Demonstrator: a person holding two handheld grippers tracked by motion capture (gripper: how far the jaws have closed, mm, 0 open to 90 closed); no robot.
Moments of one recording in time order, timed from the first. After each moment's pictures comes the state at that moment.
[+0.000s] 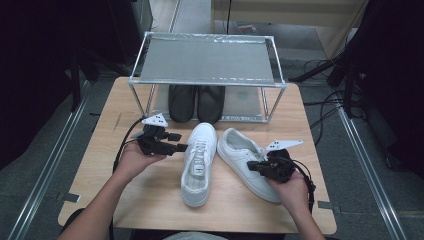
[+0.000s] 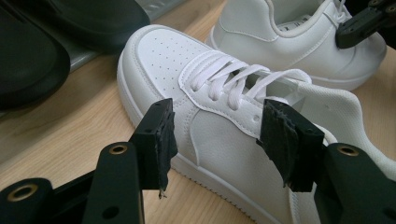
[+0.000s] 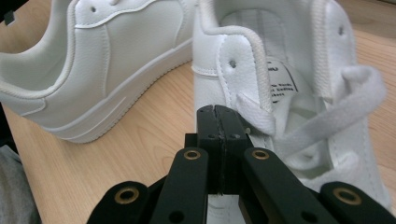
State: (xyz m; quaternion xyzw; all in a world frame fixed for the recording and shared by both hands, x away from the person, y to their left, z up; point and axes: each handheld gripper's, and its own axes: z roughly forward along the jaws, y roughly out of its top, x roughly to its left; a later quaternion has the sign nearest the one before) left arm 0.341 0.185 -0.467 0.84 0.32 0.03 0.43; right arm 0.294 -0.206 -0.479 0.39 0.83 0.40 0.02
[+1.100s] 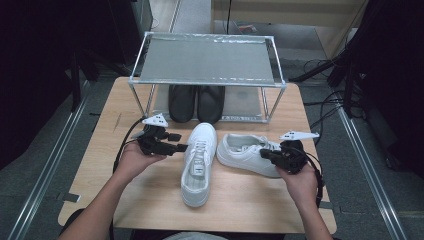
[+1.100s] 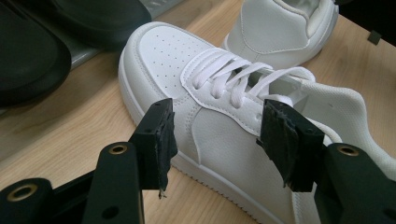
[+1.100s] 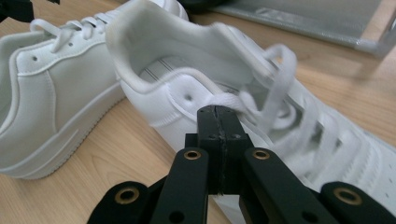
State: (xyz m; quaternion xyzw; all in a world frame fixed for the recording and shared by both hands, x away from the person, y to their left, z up) left arm 0.340 0.185 -0.469 0.84 0.33 0.03 0.43; right arm 0.310 -0.227 -0.461 0.44 0.80 0.41 0.08
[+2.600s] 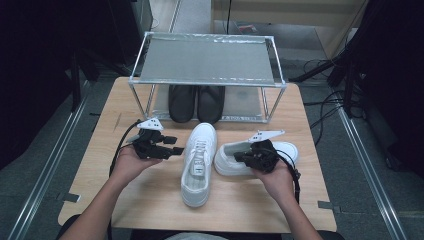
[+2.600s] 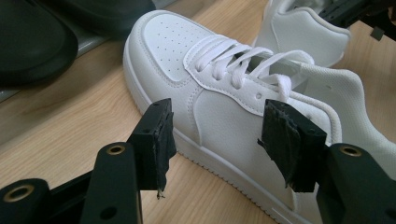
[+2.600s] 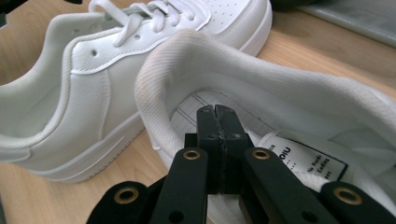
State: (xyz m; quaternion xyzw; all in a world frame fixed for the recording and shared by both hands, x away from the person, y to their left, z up) left arm 0.331 0.194 -0.472 0.84 0.33 0.04 0.43; right arm 0.316 -0.164 -0.475 0.36 0.85 0.40 0.04
